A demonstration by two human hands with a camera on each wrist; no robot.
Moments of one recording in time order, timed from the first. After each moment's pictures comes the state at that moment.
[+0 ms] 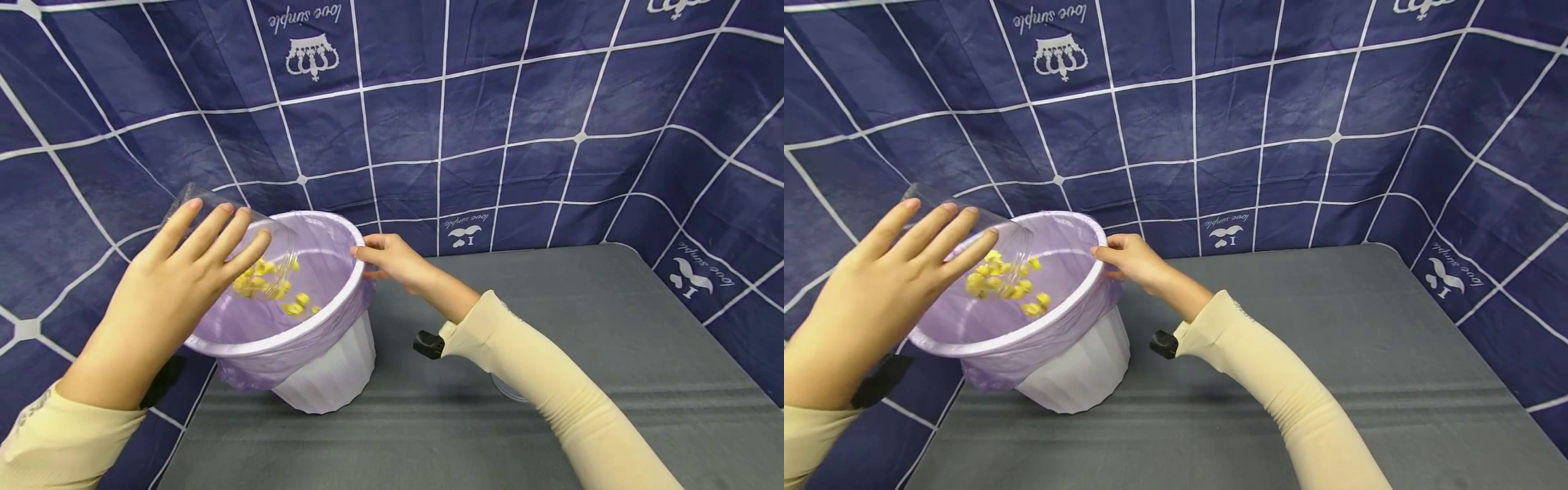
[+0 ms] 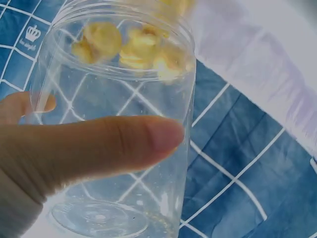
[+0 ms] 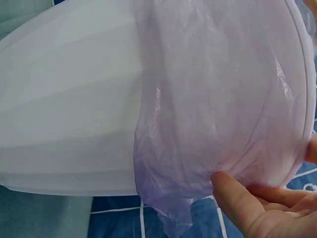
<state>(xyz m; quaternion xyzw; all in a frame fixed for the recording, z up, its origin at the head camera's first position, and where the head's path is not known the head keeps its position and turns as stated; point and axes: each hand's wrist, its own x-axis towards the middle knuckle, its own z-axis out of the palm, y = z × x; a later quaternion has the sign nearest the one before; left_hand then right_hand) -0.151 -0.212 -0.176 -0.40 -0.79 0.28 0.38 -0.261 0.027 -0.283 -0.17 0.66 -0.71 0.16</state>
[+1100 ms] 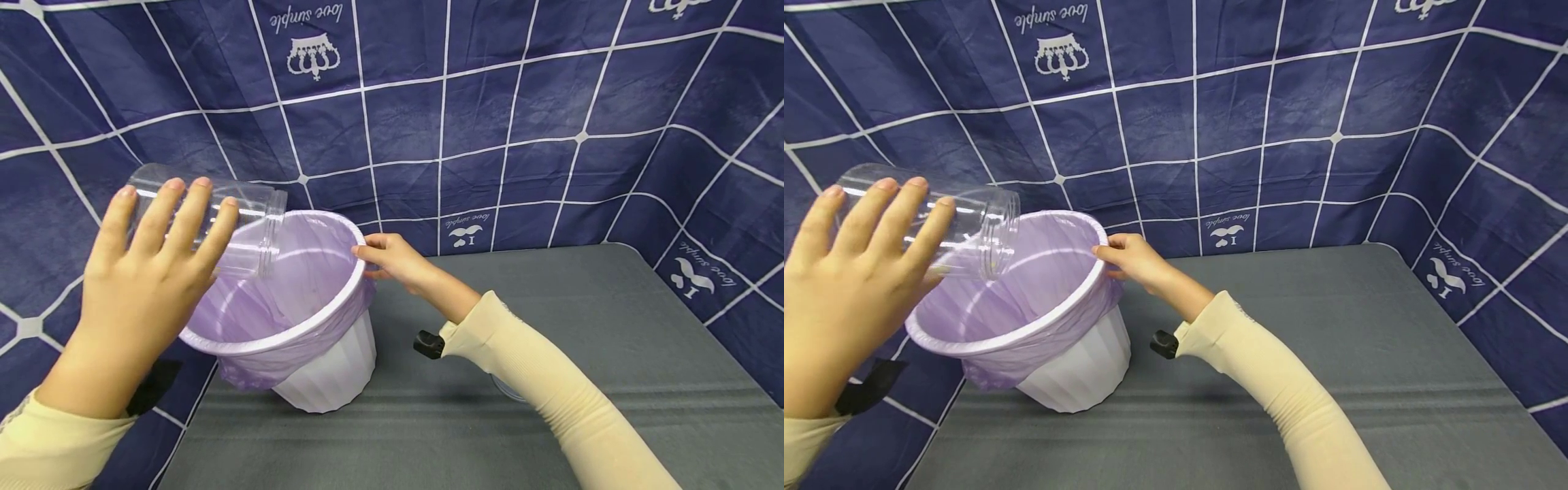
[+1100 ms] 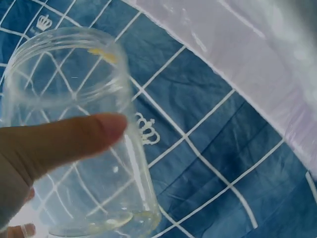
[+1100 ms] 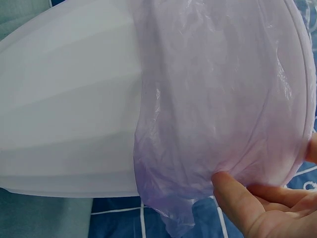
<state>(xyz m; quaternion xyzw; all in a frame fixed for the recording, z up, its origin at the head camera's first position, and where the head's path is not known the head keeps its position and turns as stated) -0.146 -0.208 -0.176 -0.32 -0.77 0.15 0.54 -0.258 0.027 -0.281 -0.17 0.65 -0.72 0.16</state>
